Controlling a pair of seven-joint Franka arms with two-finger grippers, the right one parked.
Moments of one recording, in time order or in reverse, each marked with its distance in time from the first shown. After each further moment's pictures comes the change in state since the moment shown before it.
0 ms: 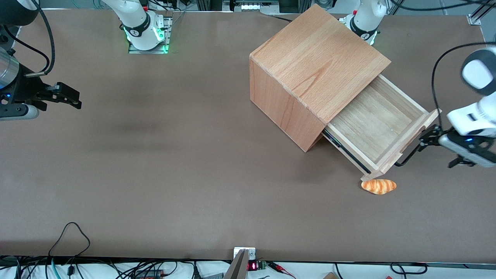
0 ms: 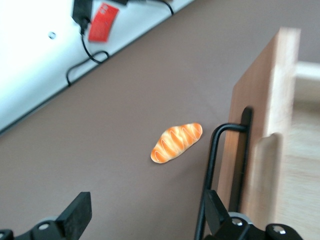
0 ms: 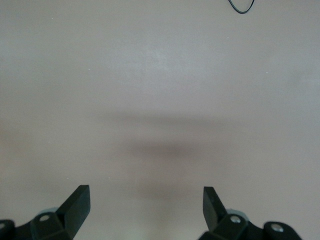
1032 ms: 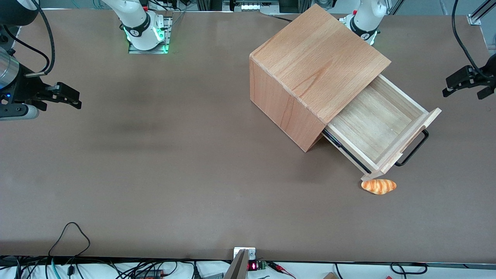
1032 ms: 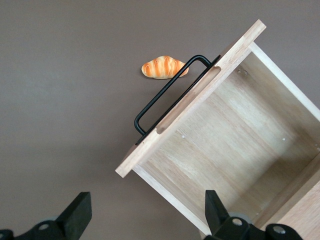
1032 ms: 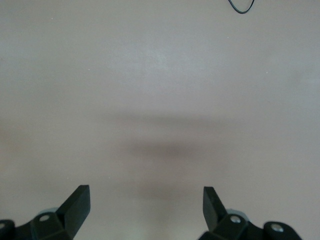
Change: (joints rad) arm -0.010 -0.240 -0.033 0.097 0.176 -0.574 -0.711
